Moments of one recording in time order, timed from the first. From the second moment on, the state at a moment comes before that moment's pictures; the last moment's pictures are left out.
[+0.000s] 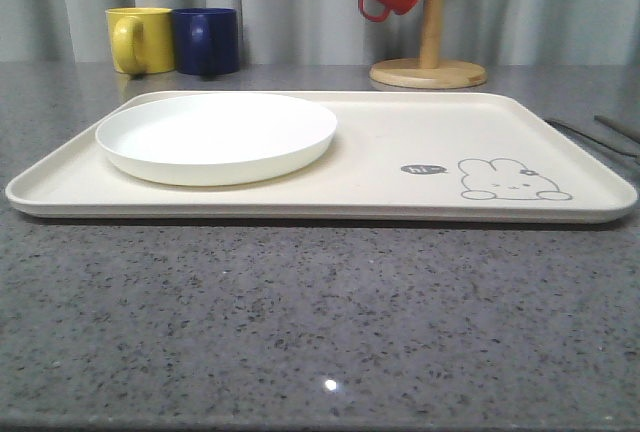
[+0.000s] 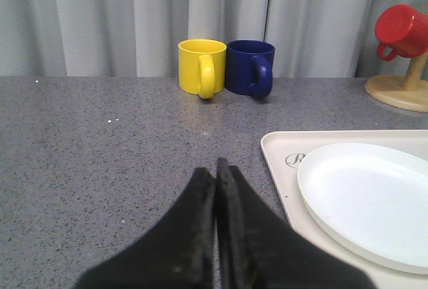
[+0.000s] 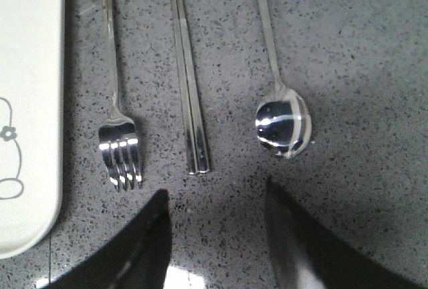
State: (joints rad) left arm -0.09 0.42 -0.39 -0.36 0.16 0.33; right arm 0.02 0.98 -0.83 -0.10 0.82 0.25
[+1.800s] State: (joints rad) left arm -0.09 0.42 -0.39 -0.36 0.16 0.33; right arm 0.14 1.59 -1.13 -0.02 0.77 0.12
